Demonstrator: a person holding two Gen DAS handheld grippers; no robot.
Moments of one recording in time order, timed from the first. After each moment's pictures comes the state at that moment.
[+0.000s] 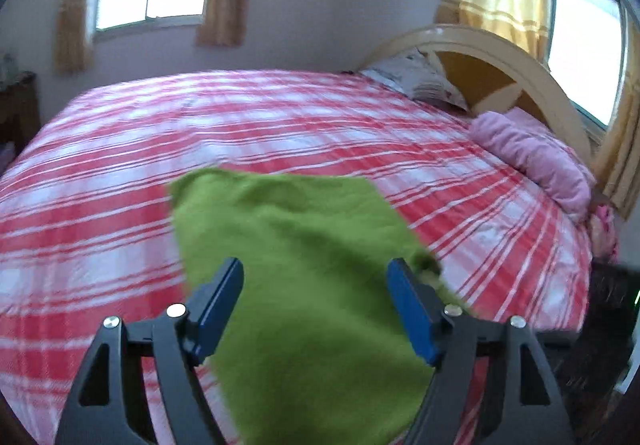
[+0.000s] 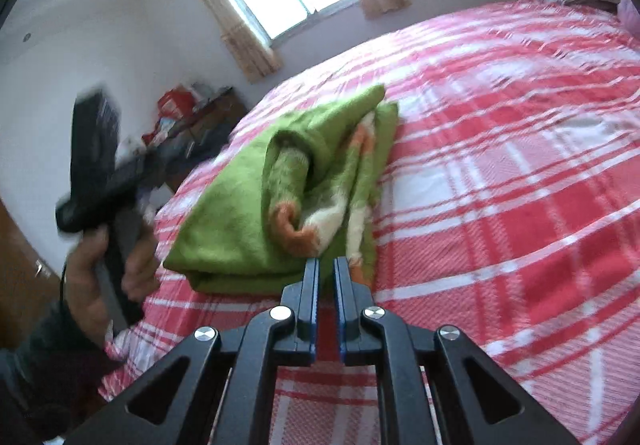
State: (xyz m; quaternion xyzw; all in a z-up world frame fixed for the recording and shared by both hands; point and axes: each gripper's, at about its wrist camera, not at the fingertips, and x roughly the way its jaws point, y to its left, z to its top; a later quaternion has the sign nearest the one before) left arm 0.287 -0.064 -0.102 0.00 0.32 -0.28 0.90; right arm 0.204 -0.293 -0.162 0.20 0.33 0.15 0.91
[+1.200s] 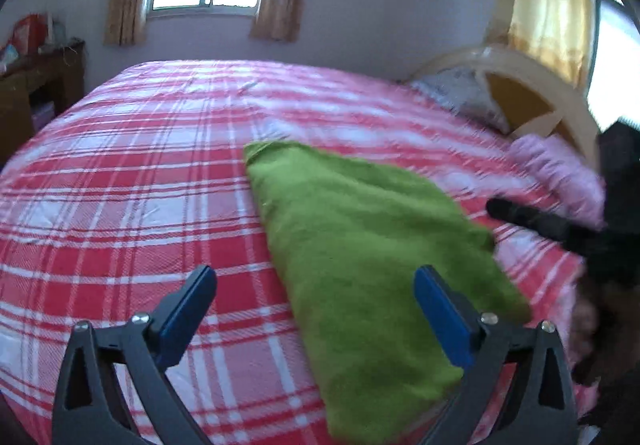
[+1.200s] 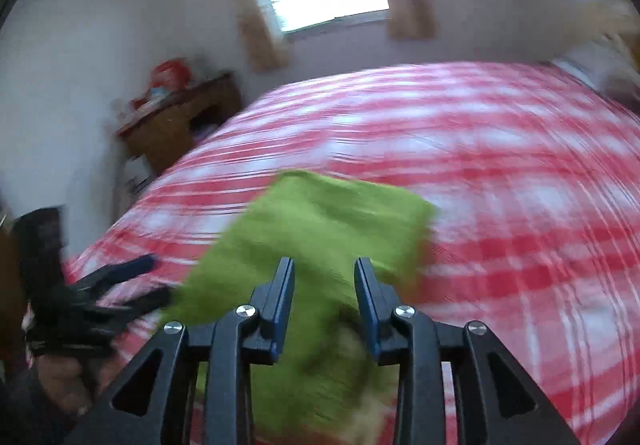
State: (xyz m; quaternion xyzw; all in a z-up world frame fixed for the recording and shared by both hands) left arm 0.291 -0.035 -0.122 -0.03 0.34 -0.21 0.92; right arm 0.310 -0.248 -0.093 0.06 0.33 0.16 0.93
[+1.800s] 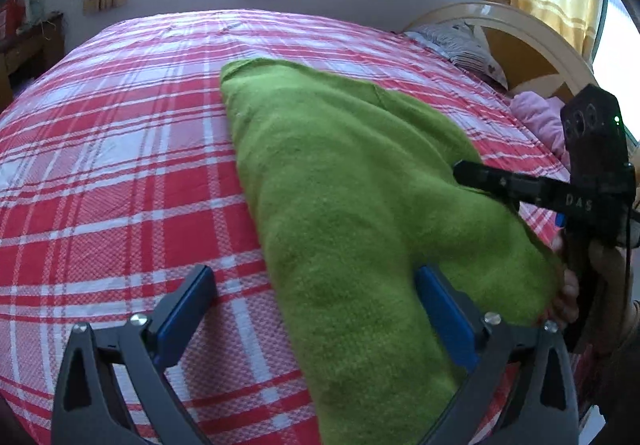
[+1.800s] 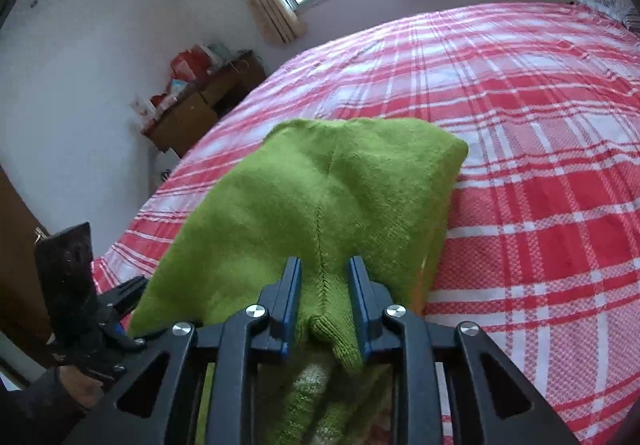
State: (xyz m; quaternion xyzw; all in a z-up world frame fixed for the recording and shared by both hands) left arm 0.290 -0.049 -0.165 -0.02 0.41 -0.24 0.88; right arm 0.339 -0.290 -0.159 0.15 0.38 0.21 0.89
